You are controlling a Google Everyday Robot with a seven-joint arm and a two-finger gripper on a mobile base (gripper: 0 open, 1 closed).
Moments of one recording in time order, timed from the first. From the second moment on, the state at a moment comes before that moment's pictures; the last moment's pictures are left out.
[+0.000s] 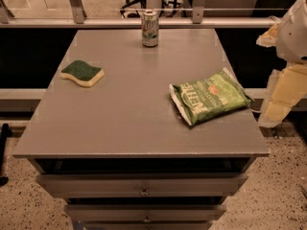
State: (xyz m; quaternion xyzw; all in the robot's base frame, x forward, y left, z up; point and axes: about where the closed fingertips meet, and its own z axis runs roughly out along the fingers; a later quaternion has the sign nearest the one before) arm 0.438 -0.215 0.981 -0.60 0.78 -0.04 0.17
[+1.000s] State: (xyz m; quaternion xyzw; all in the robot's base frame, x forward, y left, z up) arm 0.506 -0.186 0.971 -0.58 0.78 0.01 0.24
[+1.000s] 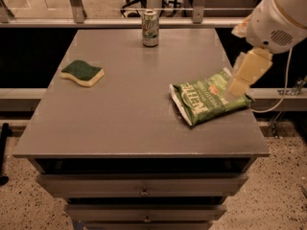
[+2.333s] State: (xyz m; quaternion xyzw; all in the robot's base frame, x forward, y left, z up) arm 0.595 -0.153 0.955 -0.53 0.78 0.08 0.32
